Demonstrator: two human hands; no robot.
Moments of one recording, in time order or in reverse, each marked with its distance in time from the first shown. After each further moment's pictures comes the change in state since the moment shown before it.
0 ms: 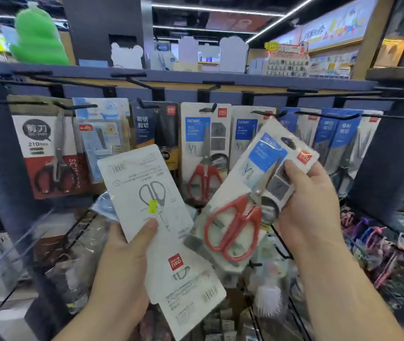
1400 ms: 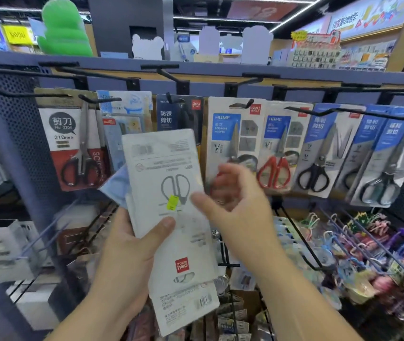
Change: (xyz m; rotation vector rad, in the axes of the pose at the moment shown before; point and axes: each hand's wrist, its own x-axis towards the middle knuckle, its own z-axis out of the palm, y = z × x) left_hand 0.020 0.019 -0.019 0.095 -0.074 0.140; right_hand -0.041 0.057 0.064 -0.654 -0.446 -0.111
